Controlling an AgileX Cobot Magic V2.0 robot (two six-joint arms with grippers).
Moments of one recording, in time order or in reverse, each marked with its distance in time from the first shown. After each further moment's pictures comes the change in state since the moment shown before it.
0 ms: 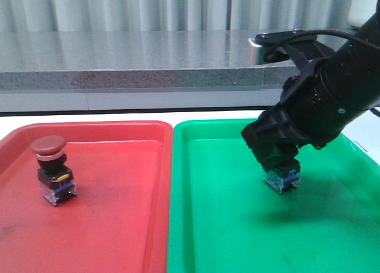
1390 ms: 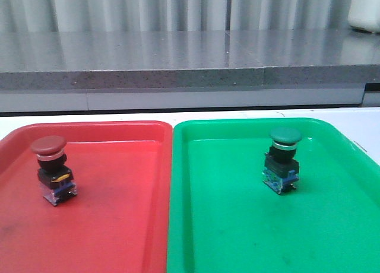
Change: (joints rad) left arm 0.000 0.000 0.000 0.000 0.000 -0.002; right arm 0.000 -0.975 0.000 -0.040 0.803 -0.002
